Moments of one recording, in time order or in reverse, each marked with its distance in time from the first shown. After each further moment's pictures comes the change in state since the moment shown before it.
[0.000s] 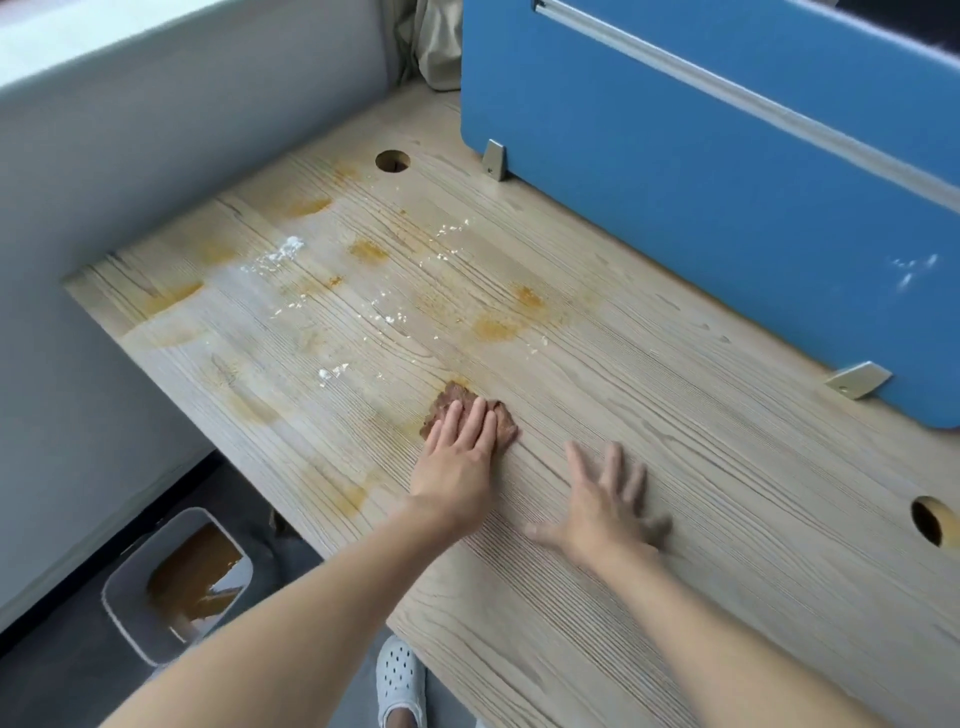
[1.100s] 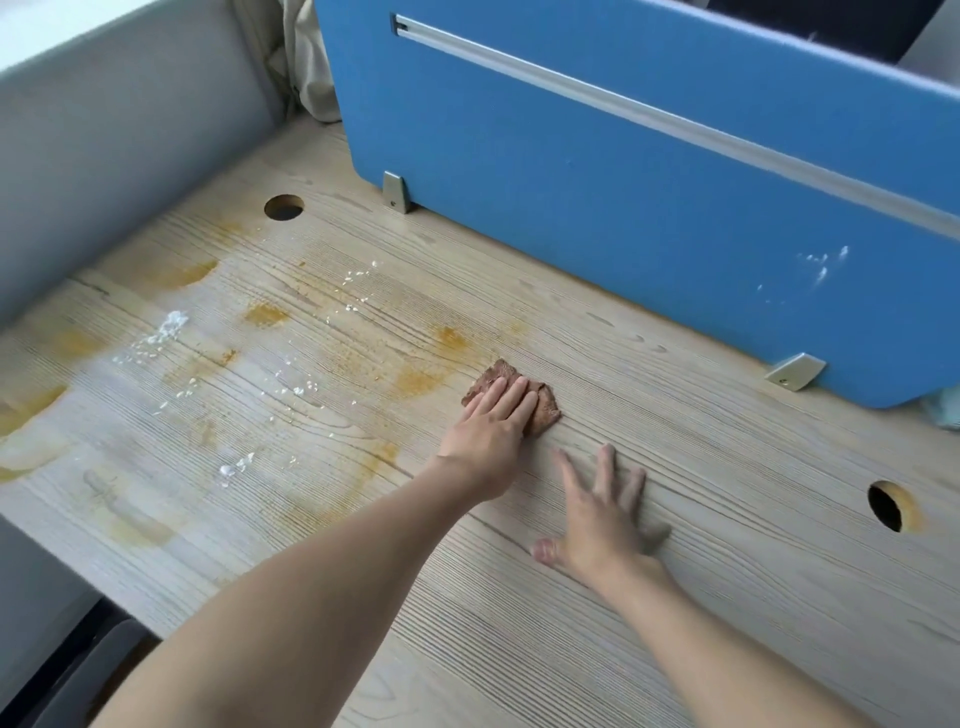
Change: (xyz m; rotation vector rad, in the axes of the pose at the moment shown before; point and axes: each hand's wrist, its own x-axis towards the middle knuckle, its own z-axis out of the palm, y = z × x) left_hand 0.139 0.063 -0.015 0.100 -0.006 0.302; right_hand 0.050 0.041 -0.031 0.098 -0.031 0.094
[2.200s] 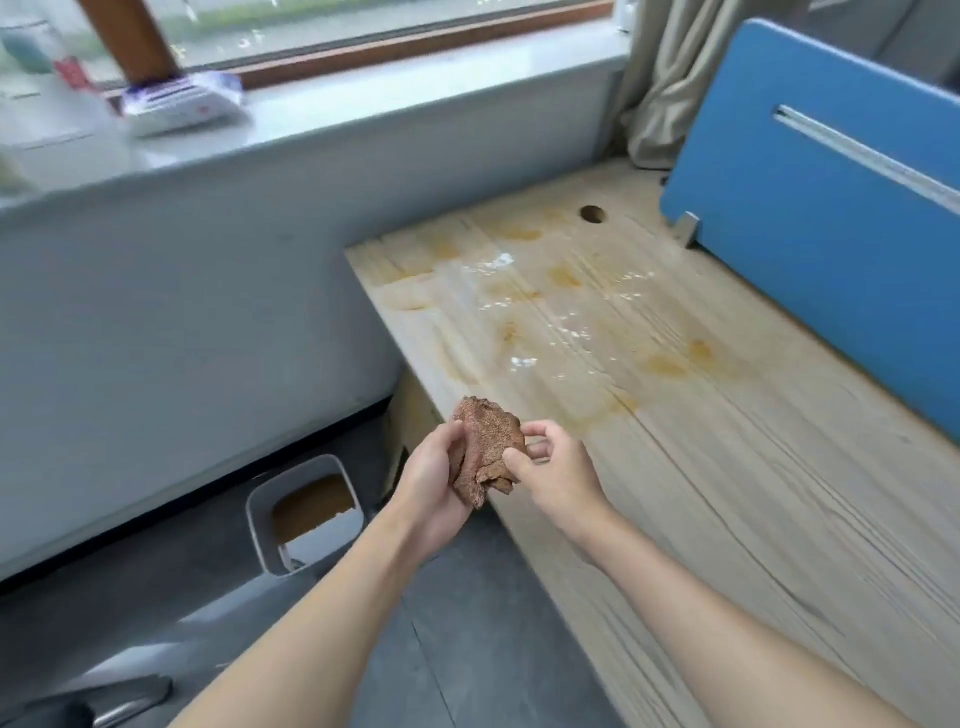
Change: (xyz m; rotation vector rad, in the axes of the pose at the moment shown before) left_hand -0.344 -0.082 -0.004 -2.332 0.772 -0.652; right_hand -0.170 -0.194 0.081 0.676 -0.062 -0.639
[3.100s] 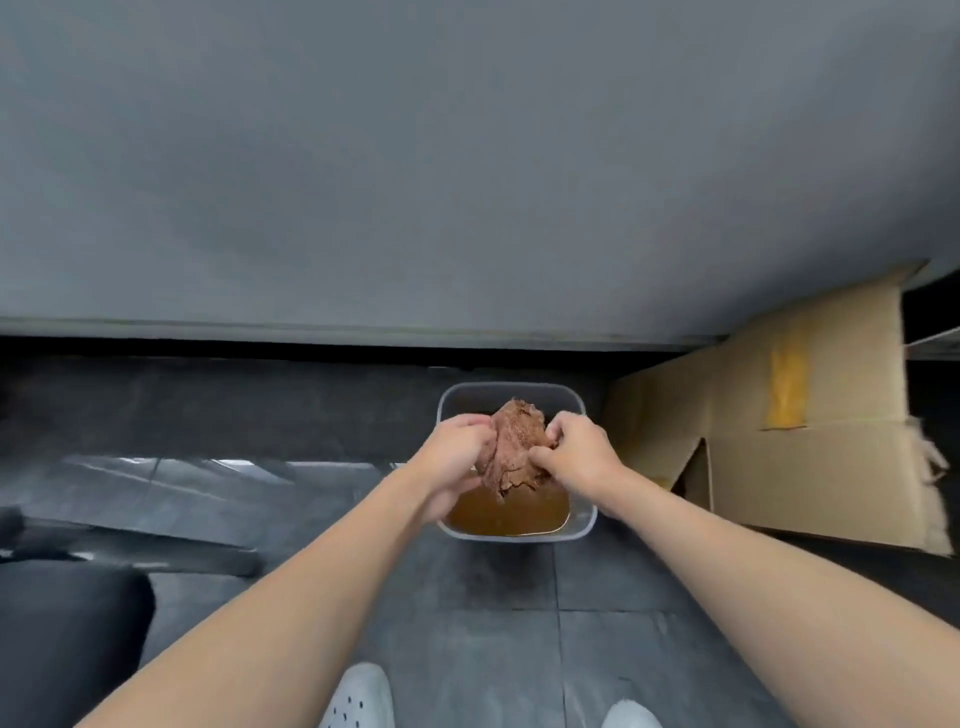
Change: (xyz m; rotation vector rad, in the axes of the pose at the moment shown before) left_hand 0.214 0.043 -0.528 0.306 0.473 0.110; right_hand 0.218 0.171 0.525 -0.633 -0.500 -0.232
